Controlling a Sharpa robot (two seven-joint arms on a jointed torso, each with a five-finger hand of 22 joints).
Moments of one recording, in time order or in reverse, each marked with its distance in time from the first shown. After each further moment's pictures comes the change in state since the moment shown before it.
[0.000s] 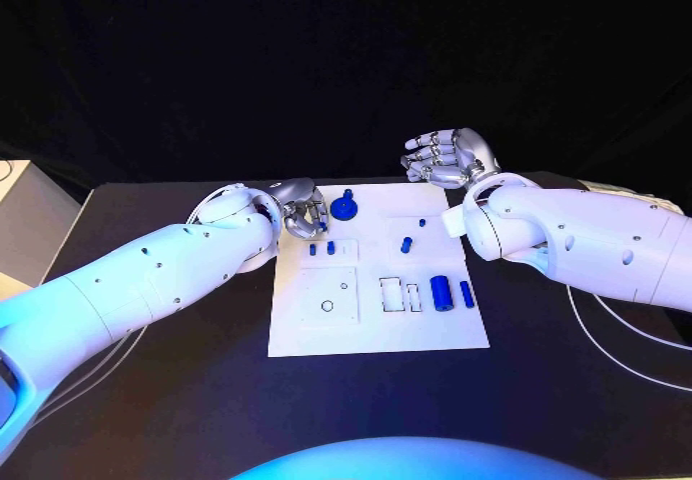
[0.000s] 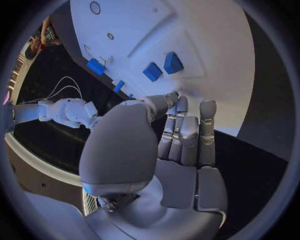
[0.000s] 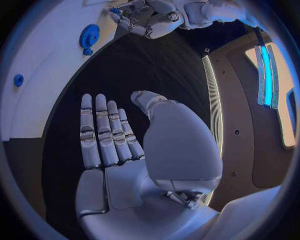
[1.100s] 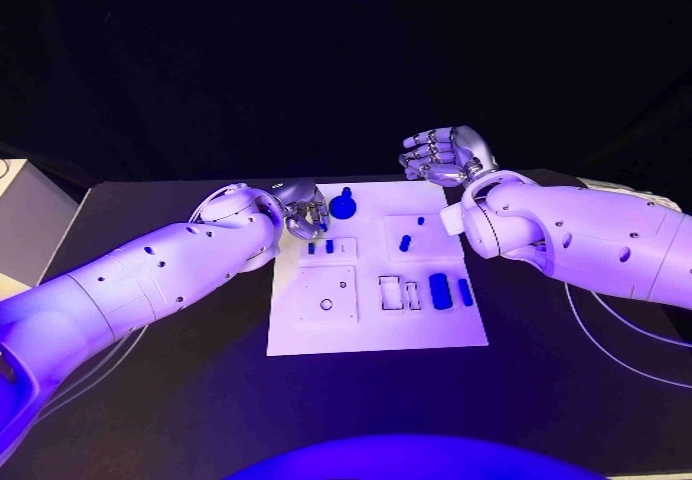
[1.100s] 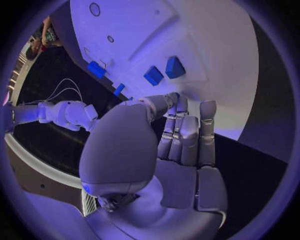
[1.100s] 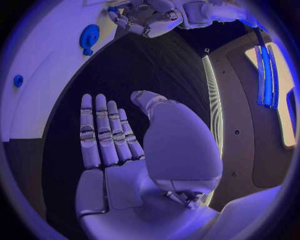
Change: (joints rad) left arm 0.005 0.013 -0.016 -0.011 0.000 0.015 -0.002; left_hand -0.004 -0.004 -0.007 -0.001 0.000 0.008 -0.003 -0.002 0.002 0.009 -0.002 -0.005 0.004 0.000 0.000 0.000 -0.001 0.000 0.000 0.000 0.000 -0.004; right arm 0.000 0.003 0.000 -0.003 0.000 0.003 0.000; right_hand 0.000 0.000 0.000 -0.006 0.000 0.000 0.000 0.000 0.000 0.000 0.000 0.000 -0.007 0.000 0.000 0.000 -0.004 0.000 0.000 0.000 0.000 -0.006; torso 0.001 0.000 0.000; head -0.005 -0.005
